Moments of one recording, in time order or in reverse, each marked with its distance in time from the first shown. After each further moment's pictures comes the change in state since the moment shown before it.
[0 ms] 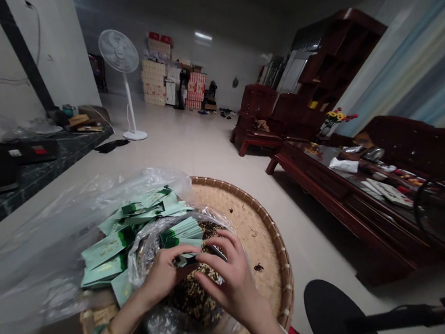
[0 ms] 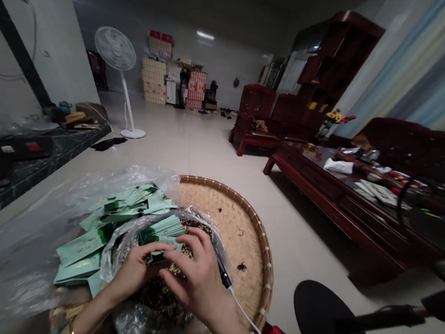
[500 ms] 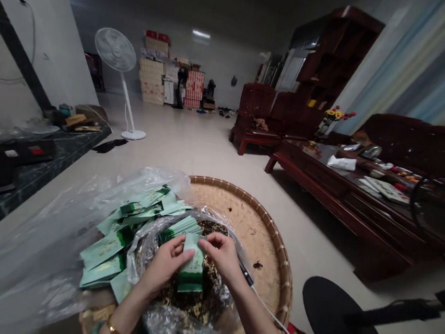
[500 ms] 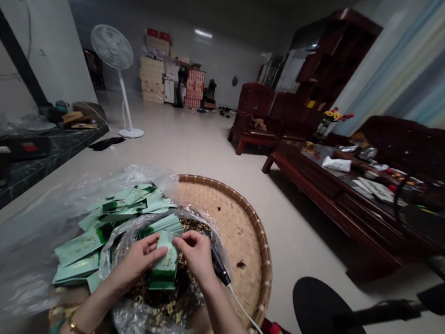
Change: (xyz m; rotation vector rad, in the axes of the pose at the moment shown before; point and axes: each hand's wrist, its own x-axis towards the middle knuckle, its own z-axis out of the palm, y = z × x) left_hand 0.008 0.005 0.005 -0.432 -0.071 -0.317; right_hand -0.003 0.042 0.066 0.857 0.087 0.947
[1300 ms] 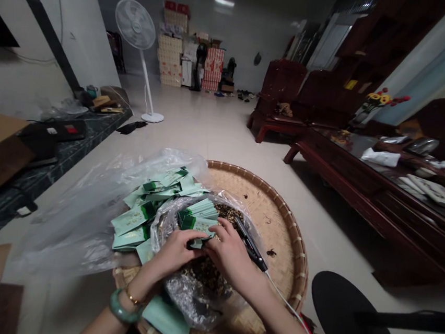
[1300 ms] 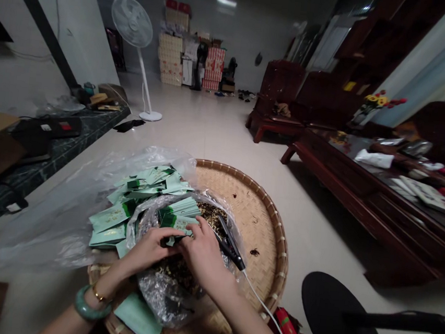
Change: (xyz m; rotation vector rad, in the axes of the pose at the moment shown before) left_hand -0.014 -0.017 -0.027 0.726 -0.020 0.234; right_hand -0.030 -0.014 0.003 -1.214 -0.342 -0.641
